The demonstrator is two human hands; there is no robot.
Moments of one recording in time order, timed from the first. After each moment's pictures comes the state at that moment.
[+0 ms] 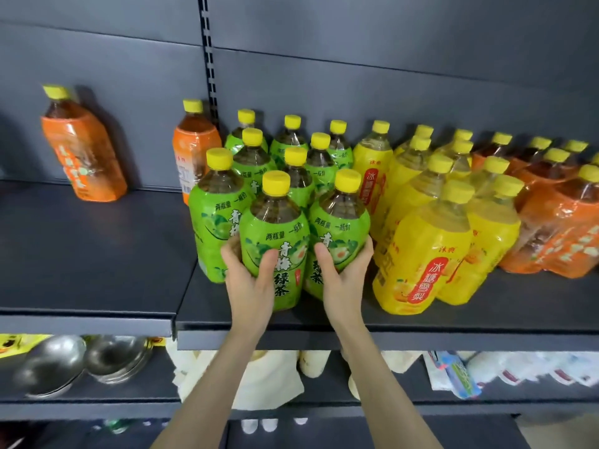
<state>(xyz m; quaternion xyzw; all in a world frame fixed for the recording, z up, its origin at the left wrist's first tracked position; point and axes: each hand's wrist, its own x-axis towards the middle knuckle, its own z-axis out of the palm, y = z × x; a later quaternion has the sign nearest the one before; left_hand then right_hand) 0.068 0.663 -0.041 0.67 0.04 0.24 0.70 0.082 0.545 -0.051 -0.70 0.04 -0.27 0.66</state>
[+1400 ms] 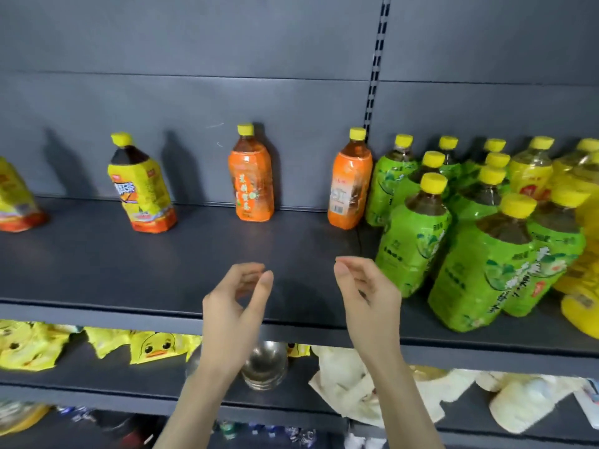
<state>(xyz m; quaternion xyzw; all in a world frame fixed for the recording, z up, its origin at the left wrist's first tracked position) 0.022 0.975 -0.019 0.78 0.02 0.26 0.57 0.038 0.811 -0.018 -0.73 -0.04 -0.22 0.65</state>
